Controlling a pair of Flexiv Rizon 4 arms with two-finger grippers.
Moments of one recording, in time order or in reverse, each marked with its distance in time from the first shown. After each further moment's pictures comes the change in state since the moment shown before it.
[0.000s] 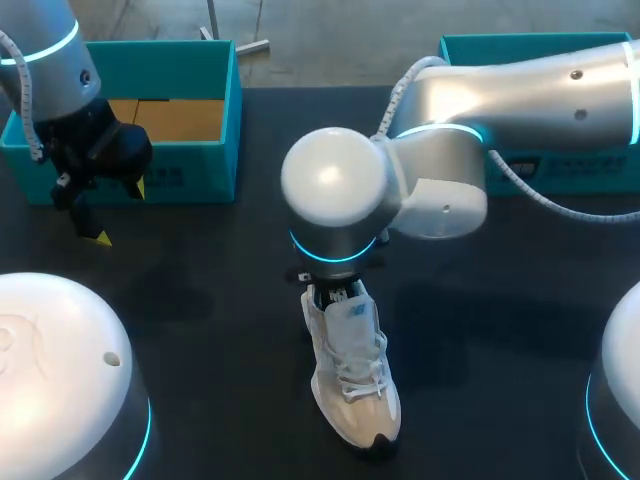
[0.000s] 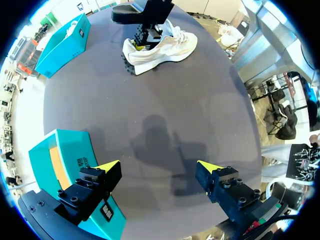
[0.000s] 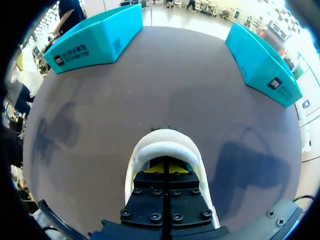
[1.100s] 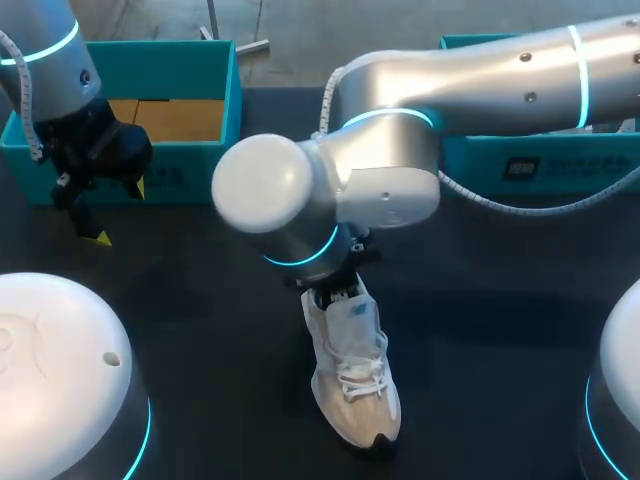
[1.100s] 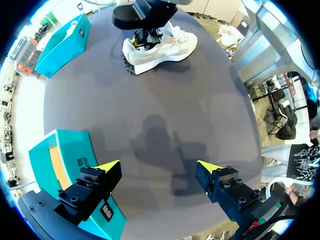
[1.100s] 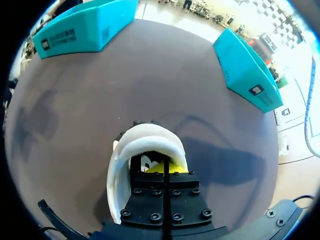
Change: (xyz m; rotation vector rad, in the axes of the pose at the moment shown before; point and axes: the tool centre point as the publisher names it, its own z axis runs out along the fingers) left arm 0.000 0.000 0.000 0.000 0.000 0.000; right arm -0.021 -0.005 -0.003 0.047 -0.233 -0.060
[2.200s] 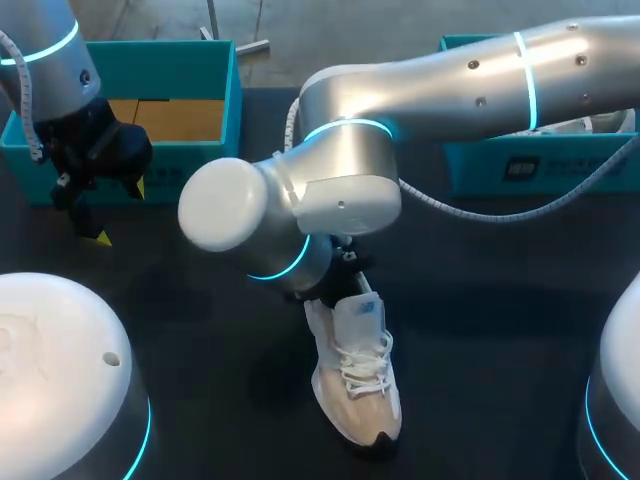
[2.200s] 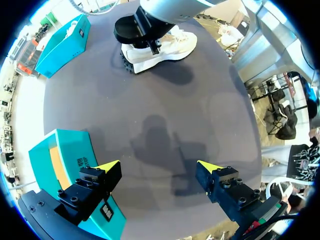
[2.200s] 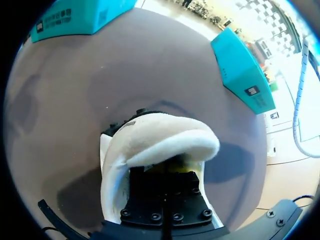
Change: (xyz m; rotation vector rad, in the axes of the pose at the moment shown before) left arm 0.000 0.000 0.000 0.000 0.000 0.000; right arm -0.001 -0.009 0.024 0.046 -0.131 -0.047
